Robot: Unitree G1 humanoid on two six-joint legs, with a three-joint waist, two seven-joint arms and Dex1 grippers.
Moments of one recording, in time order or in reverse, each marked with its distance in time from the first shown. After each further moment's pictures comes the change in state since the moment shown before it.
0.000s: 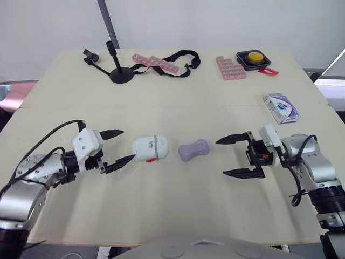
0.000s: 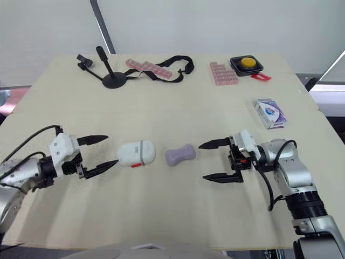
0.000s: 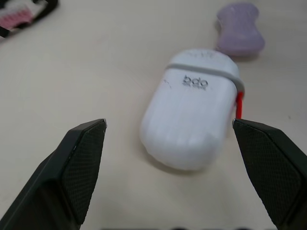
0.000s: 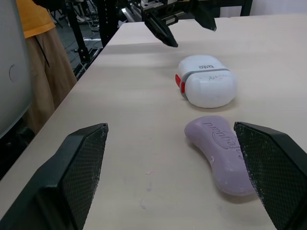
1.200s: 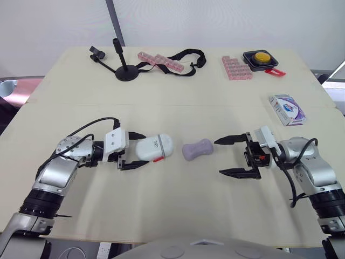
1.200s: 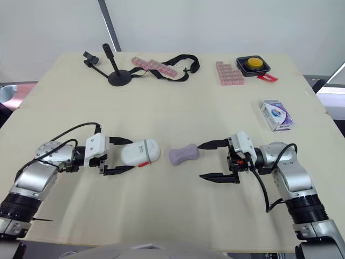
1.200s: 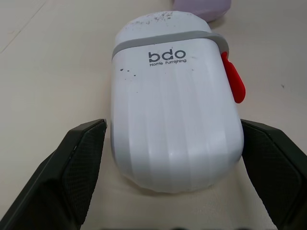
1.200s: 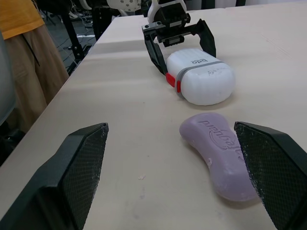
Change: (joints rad) left arm -0.291 -0.117 -0.254 0.281 0.187 -0.152 -0.164; right arm 0.031 -0.008 0.008 -0.046 -0.012 0.029 -0.088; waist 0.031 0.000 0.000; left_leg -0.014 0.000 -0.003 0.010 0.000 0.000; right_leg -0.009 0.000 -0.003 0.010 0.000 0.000
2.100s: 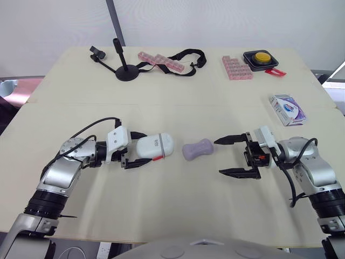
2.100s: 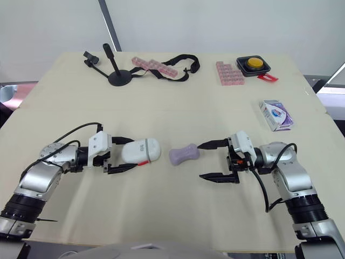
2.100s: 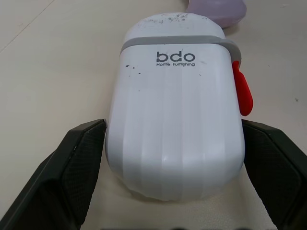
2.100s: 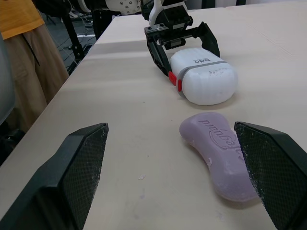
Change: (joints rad) left arm -0.005 -0.027 0.002 -0.004 -0.008 0.044 0.026; right arm 0.000 0.001 0.002 0.001 -0.003 0.002 0.000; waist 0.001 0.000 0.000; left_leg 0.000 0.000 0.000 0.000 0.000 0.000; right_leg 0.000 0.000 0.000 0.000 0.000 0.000
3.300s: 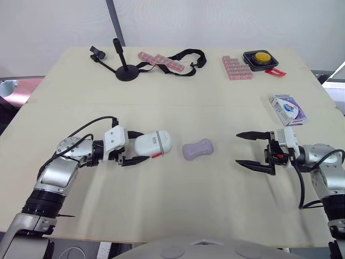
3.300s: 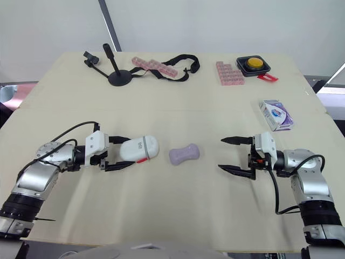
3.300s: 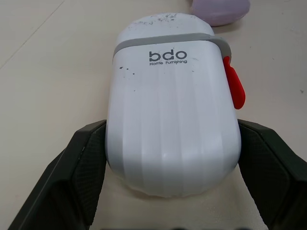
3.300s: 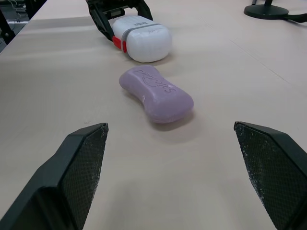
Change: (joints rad) left arm -0.003 0.010 0.028 0.028 0.008 -0.084 -0.001; right arm 0.049 -0.041 -0.149 0.209 -0.014 -0.117 -0.009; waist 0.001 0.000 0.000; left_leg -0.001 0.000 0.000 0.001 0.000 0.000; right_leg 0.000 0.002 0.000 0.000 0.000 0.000
